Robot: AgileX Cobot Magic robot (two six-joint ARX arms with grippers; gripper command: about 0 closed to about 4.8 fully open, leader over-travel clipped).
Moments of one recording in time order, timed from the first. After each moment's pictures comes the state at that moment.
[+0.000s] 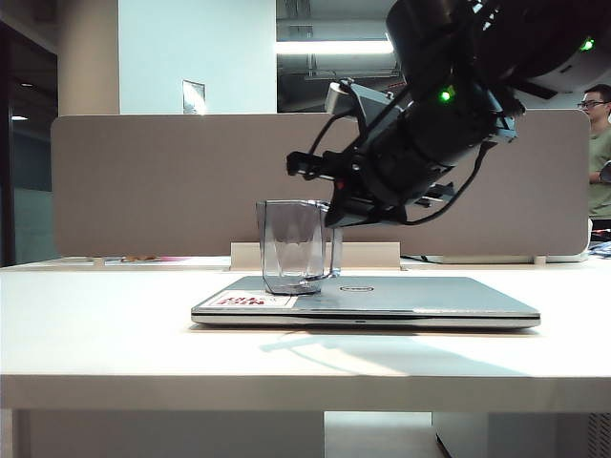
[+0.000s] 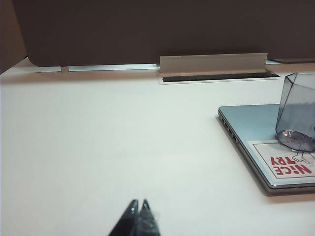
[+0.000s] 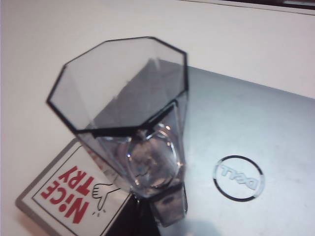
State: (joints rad) left arm 0.01 0.00 0.00 -0.02 0.16 0.03; right arm 0.61 1.70 0.85 0.47 0.10 0.16
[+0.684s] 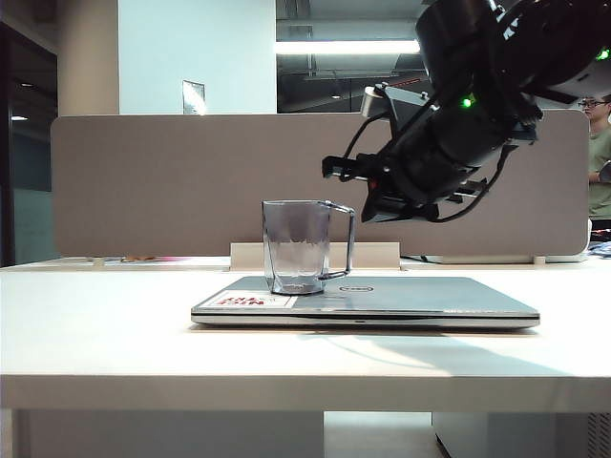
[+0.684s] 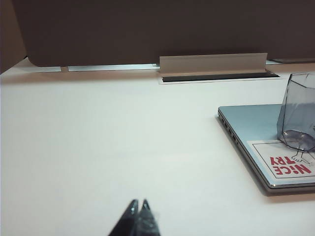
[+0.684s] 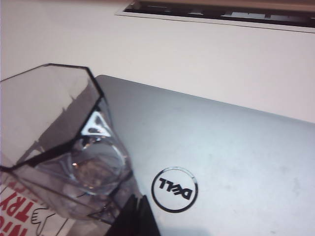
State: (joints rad) left arm 0.01 0.00 0.00 -0.02 0.16 0.03; right arm 0.53 1.70 0.85 0.49 0.13 0.15
